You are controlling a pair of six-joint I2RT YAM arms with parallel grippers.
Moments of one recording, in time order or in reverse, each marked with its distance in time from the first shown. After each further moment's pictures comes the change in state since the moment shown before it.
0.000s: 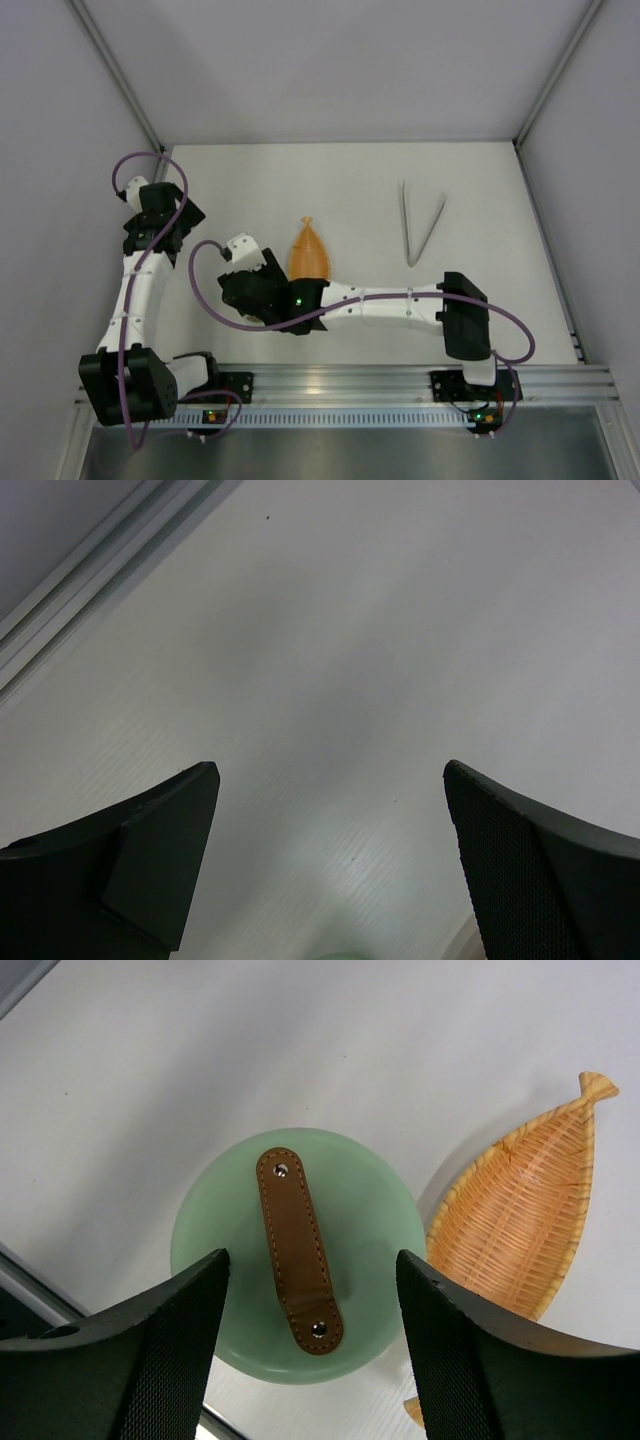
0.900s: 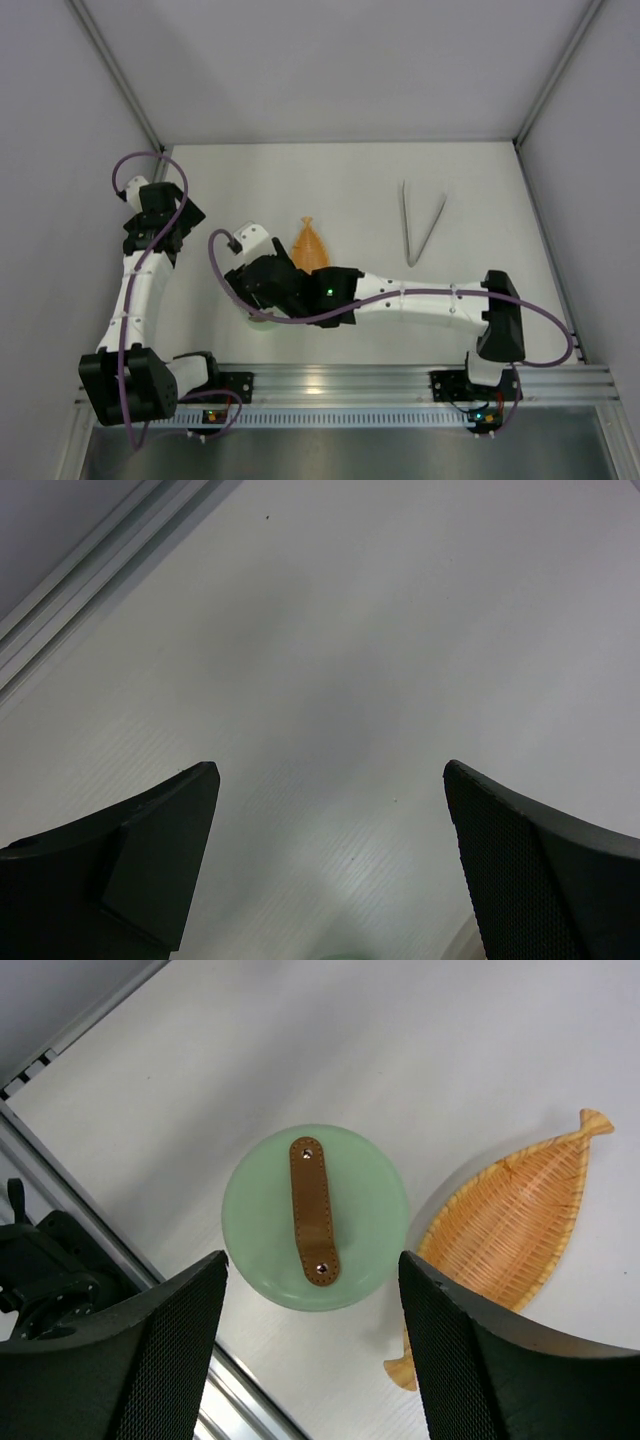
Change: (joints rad) left arm 0.000 0.000 0.000 0.000 0.000 0.000; right arm -0.005 -0.157 -0.018 -0.048 -0.148 -0.090
